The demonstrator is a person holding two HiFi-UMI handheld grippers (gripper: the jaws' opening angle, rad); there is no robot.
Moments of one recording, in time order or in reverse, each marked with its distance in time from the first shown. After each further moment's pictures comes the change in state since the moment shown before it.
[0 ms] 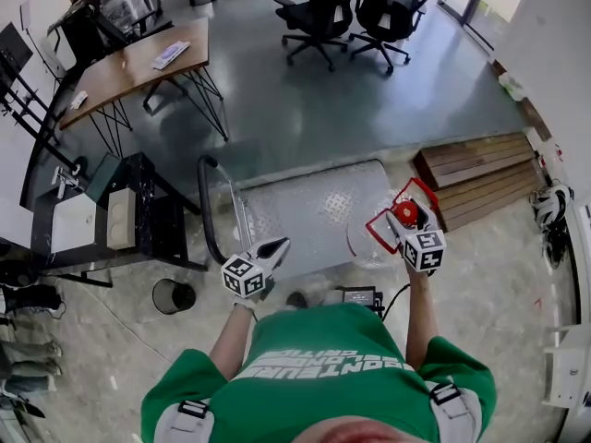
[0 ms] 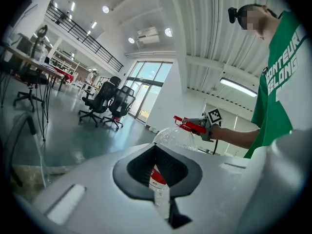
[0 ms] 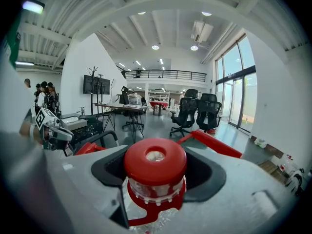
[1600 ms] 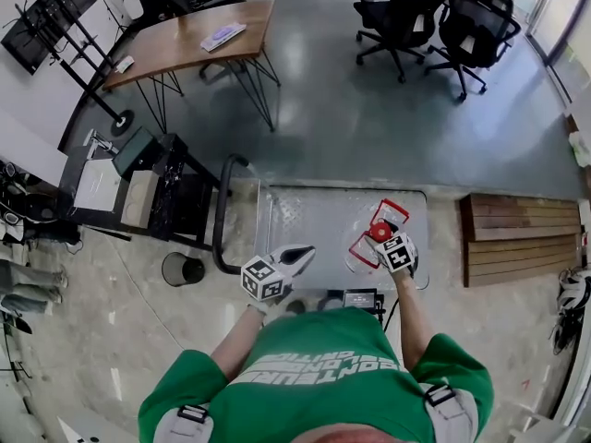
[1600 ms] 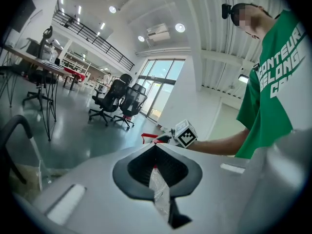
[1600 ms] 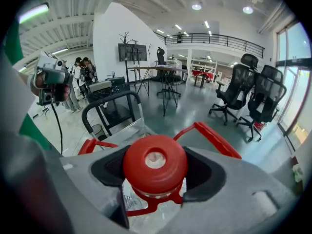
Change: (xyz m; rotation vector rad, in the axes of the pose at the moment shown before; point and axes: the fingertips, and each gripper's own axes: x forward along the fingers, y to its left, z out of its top) left arm 0.109 0.042 0.038 -0.053 0.016 0.142; right arm 0.243 0.032 -0.100 -0.299 0.388 0.478
